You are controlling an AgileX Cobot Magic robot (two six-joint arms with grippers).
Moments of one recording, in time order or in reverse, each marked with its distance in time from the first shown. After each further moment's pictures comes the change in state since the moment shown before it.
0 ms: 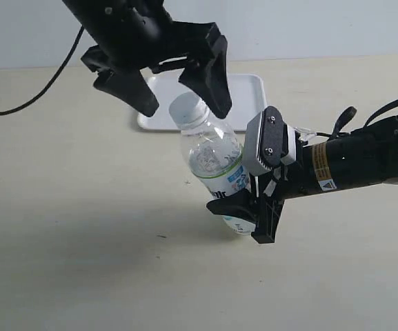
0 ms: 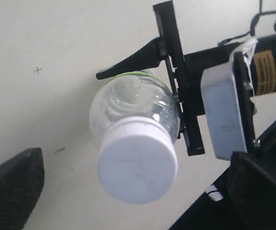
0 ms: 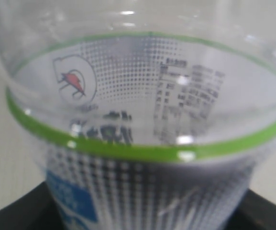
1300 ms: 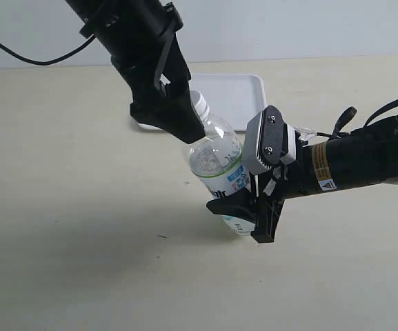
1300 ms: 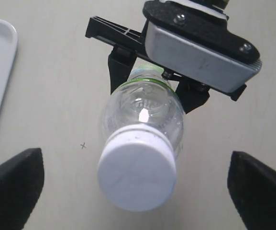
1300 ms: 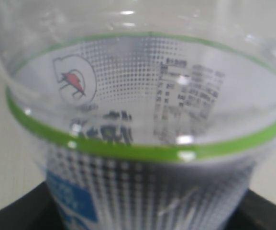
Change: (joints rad) left arm 0.000 0.000 0.000 -0.002 -0.025 0.875; right arm 0.000 0.000 0.000 0.002 0.002 0.010
